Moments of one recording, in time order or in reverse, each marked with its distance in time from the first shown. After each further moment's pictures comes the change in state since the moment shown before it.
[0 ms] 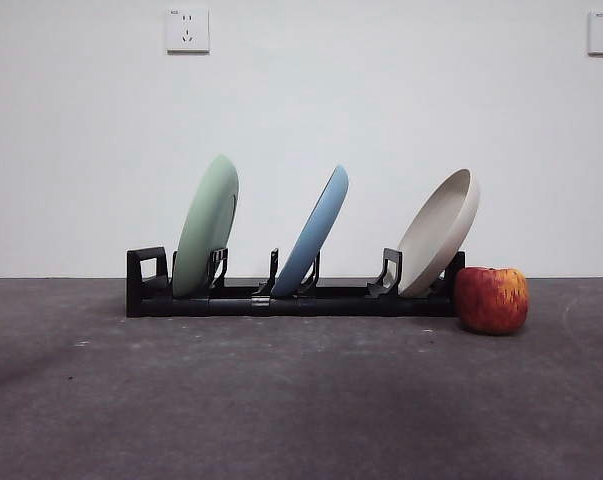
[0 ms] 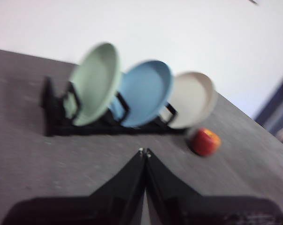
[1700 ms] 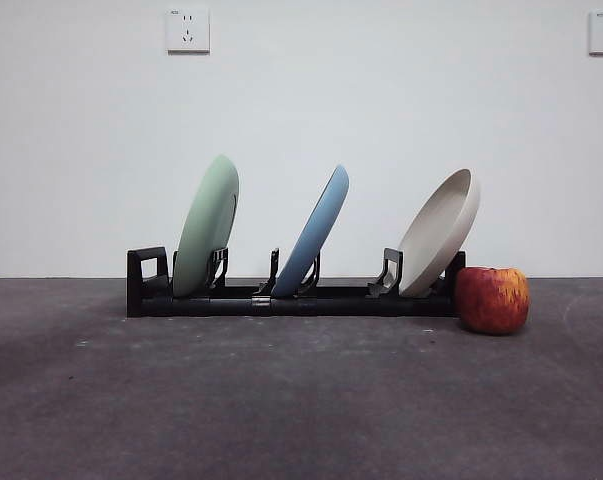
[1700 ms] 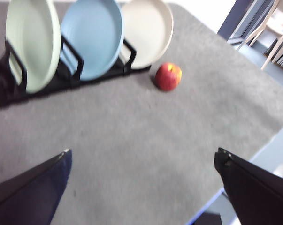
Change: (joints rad) left arm -0.038 0.405 0.443 -0.423 0.146 0.337; right arm 0.079 0.293 0.359 -0.599 -0.030 -0.368
